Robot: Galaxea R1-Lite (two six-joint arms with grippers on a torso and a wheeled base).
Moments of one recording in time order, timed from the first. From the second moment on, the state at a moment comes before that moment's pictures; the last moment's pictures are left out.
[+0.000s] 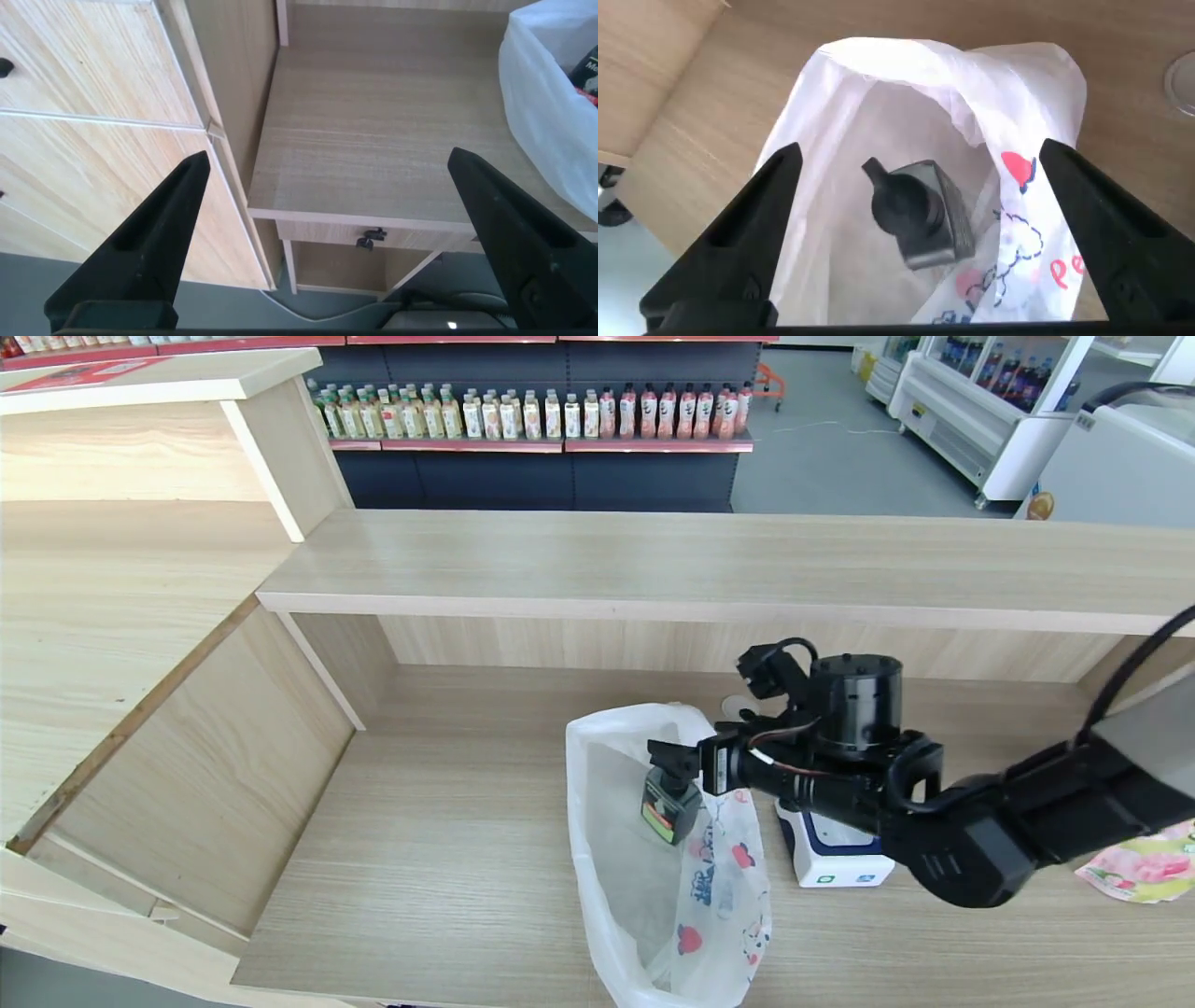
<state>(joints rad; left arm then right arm) 0.00 0.00 0.00 0.00 0.02 0.01 0.54 1.95 -0.88 -0.82 0.09 0.11</state>
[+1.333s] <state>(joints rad) 0.00 0.00 0.00 0.00 0.02 0.00 0.18 1.21 -0.61 -0.18 -0.02 0.35</state>
